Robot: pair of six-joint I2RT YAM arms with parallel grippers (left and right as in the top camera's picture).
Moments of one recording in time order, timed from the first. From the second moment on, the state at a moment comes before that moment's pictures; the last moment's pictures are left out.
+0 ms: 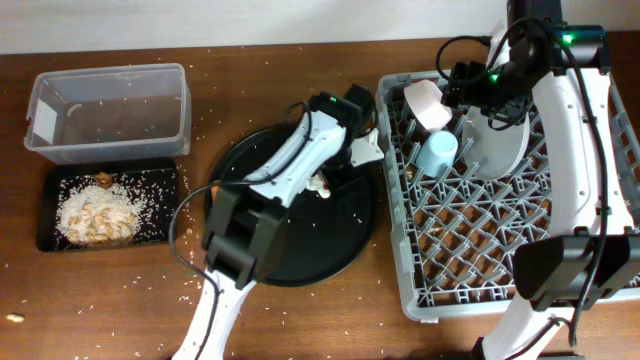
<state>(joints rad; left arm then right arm) -0.60 2.41 2.11 -1.27 0.06 0.53 -0.03 1.94 2.12 -1.40 -0.19 0.23</state>
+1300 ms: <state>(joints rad) 0.11 2.43 2.54 -1.17 -0.09 0.20 0.02 1.94 2.12 -1.41 -0.21 0.20</state>
